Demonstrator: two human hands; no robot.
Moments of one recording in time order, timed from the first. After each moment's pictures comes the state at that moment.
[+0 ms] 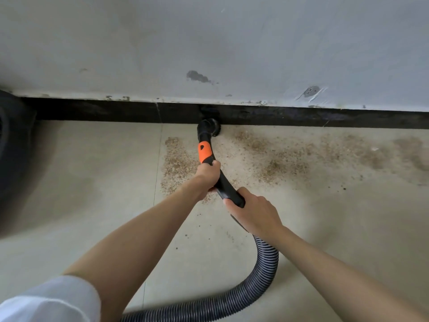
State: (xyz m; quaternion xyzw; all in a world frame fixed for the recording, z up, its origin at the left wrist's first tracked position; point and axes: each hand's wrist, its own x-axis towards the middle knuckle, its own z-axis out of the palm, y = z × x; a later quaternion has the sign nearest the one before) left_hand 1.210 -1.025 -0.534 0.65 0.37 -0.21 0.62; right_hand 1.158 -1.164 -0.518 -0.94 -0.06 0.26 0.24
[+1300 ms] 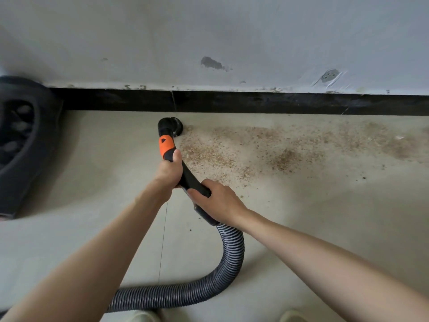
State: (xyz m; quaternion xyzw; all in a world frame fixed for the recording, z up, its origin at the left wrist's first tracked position) left_hand 1.147 -0.948 -0.528 0.67 0.44 -0.09 0.59; right_hand 1.129 -1.088 -0.523 -0.86 -0.16 0.32 0.36
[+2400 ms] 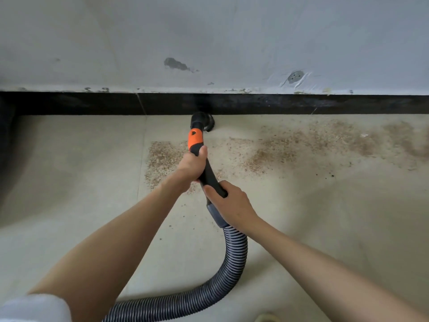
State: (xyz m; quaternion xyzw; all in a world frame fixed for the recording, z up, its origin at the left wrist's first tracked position) left_hand 1.206 -1.043 -0.533 0.73 0.33 -0.17 0.57; right_hand 1.149 -1.171 -0.533 -0.86 -0.03 0.27 0.44
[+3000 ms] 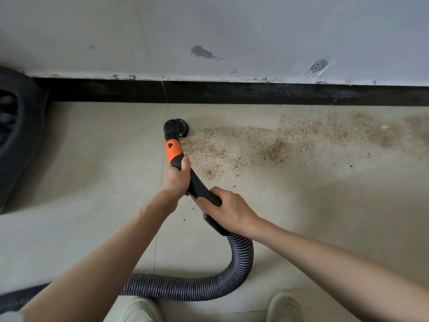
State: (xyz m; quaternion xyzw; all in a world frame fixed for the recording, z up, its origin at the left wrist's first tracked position) left_hand 1.117 -0.984 -0.533 0.70 0.41 -0.10 0.58; right_hand 1.099 -1.127 -0.522 -0.87 -0.13 0.33 0.35
